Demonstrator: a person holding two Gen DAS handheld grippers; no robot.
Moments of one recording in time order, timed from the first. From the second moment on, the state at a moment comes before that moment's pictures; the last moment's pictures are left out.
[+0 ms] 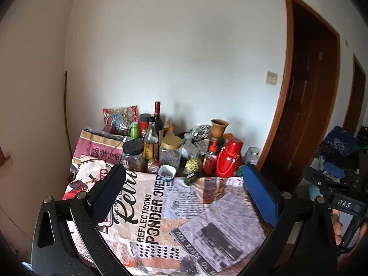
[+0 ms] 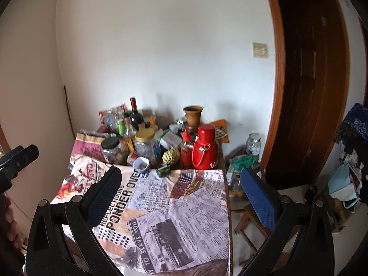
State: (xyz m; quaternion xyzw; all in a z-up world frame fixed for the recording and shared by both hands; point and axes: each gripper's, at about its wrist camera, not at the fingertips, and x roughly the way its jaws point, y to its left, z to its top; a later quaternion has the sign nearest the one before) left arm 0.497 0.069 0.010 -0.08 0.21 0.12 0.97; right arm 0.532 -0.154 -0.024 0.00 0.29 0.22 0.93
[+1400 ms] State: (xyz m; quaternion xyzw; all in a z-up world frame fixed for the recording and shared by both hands) left arm 0.837 0.278 -0.262 -0.16 0.48 0.01 0.86; right arm 0.822 0.046 -0.331 0.12 0.61 0.09 0.78
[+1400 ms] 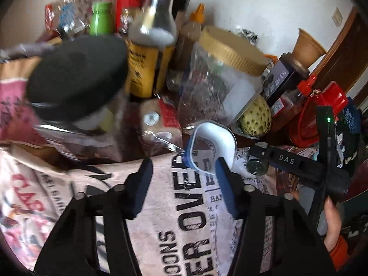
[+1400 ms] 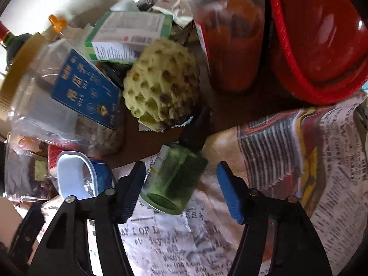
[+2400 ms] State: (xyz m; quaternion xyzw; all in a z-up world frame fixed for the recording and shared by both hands) left arm 0.791 0.198 -0.182 -0.11 0.42 0.05 0.90; right arm 0.693 -0.025 -0.179 0.05 0.49 0.18 0.85
